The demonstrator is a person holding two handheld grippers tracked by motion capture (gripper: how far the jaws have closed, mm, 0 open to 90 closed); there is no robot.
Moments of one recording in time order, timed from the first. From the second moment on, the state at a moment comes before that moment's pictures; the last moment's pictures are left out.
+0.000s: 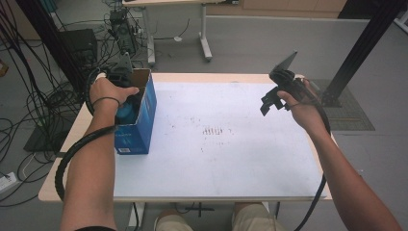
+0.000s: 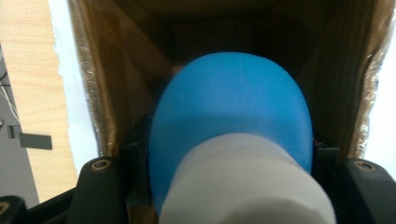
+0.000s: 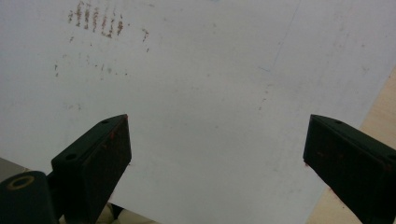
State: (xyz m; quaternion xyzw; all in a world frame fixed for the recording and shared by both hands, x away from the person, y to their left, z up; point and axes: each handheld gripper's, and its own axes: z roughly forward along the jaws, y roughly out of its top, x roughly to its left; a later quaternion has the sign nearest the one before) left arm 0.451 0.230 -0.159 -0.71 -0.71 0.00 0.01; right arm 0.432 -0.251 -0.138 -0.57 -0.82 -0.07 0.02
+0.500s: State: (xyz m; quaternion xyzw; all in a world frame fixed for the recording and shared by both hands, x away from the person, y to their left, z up) left arm 0.449 0.228 -0.167 -0.71 -0.70 -0.01 0.01; right arm 0.431 -0.254 -0.138 -0.58 -0.81 -0.07 0.02
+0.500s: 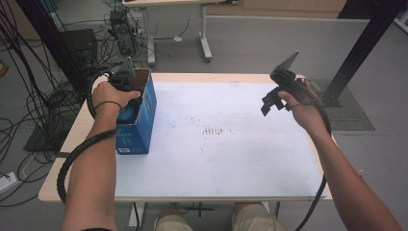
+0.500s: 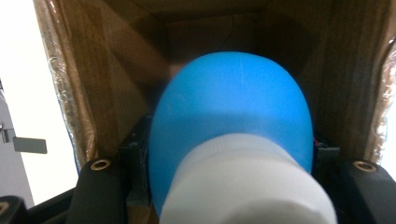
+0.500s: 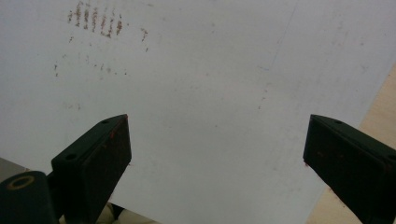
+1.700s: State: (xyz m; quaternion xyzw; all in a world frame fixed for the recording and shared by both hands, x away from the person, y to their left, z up) left arm 0.448 0.228 -0.168 -0.71 -0.71 -0.01 0.01; right arm 0.428 -0.256 -0.136 -0.57 -0.82 -0.07 0.02
